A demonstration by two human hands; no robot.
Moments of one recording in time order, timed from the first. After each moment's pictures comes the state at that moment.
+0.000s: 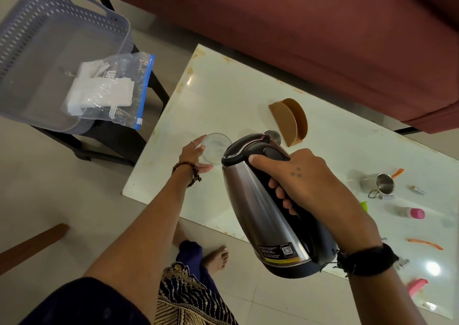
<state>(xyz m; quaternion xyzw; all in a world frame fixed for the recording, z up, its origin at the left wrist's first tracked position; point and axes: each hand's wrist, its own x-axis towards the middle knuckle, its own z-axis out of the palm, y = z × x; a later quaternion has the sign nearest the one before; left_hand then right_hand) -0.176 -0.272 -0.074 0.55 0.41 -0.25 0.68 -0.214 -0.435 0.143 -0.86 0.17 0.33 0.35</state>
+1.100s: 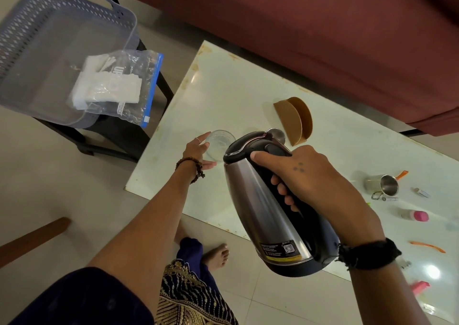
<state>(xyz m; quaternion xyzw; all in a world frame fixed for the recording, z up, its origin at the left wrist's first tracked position) -0.175 -0.271 -0.078 0.55 0.41 -0.24 0.69 -0.211 -0.428 0.146 -0.85 0.17 0.35 0.35</state>
